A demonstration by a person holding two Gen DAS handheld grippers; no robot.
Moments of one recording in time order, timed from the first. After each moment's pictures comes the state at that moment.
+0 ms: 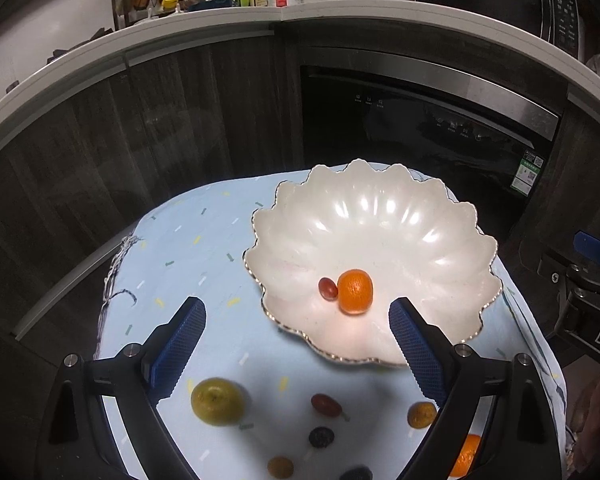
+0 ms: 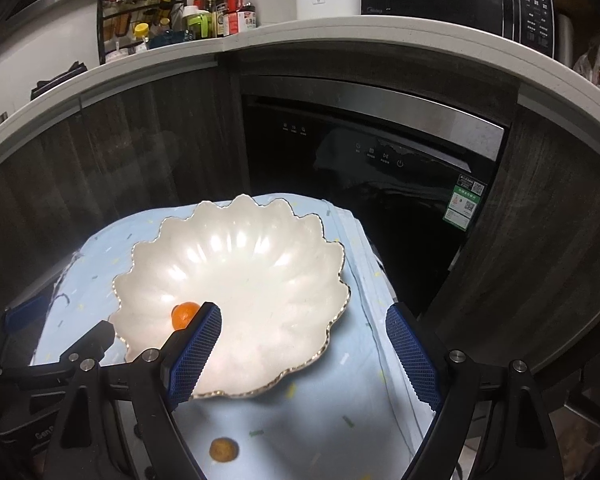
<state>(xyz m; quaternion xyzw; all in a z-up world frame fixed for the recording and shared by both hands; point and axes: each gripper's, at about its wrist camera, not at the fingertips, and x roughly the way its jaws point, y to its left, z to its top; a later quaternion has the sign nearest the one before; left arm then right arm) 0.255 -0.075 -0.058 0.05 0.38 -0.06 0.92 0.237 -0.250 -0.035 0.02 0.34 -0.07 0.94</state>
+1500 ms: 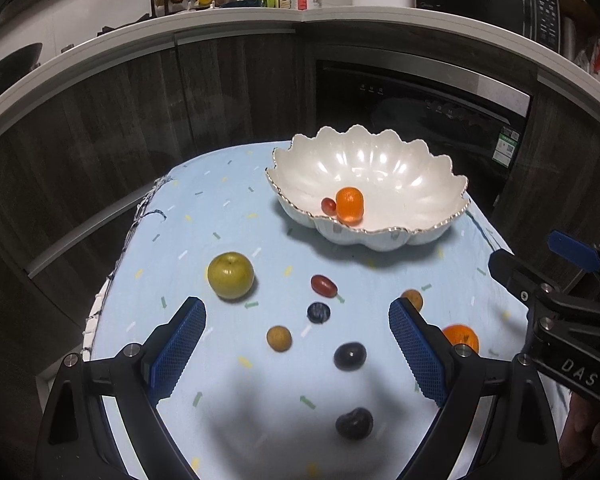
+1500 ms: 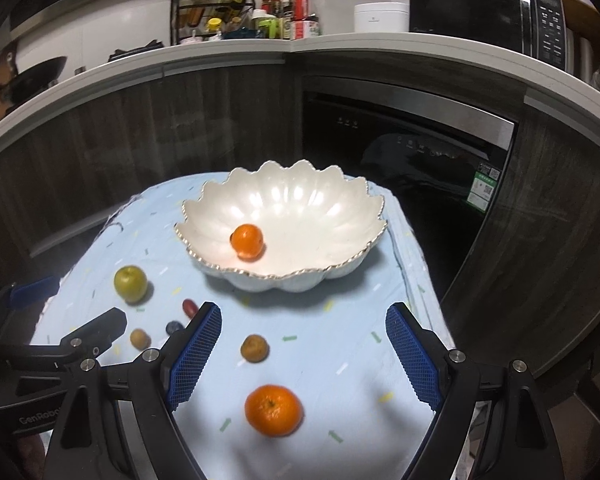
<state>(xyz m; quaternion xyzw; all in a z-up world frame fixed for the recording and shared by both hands) 0.124 -0.062 -0.083 0.03 0.37 -0.04 0.93 0.129 -0.227 -0.070 -0.03 0.32 0.02 0.95</state>
